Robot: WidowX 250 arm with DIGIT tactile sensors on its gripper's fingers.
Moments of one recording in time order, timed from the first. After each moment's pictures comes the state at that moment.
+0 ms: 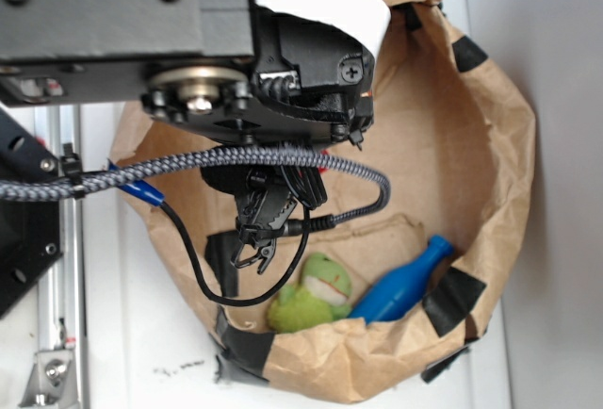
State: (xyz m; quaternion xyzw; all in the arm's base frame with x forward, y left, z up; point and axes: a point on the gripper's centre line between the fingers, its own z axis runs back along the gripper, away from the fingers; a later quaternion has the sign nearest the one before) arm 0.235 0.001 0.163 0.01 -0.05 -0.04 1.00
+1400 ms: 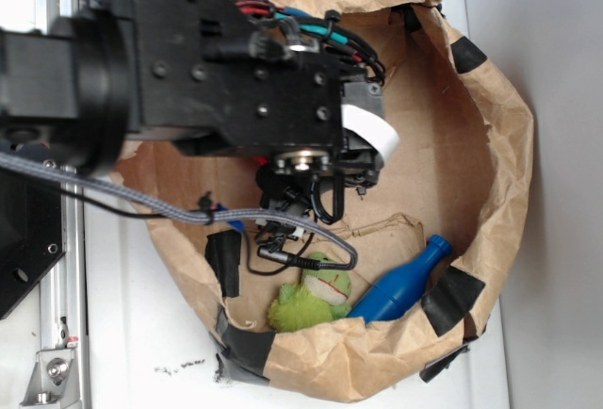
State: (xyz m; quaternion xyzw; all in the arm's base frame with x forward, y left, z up) arm 0.259 0.007 0.063 0.03 -0.03 -0.20 0.98
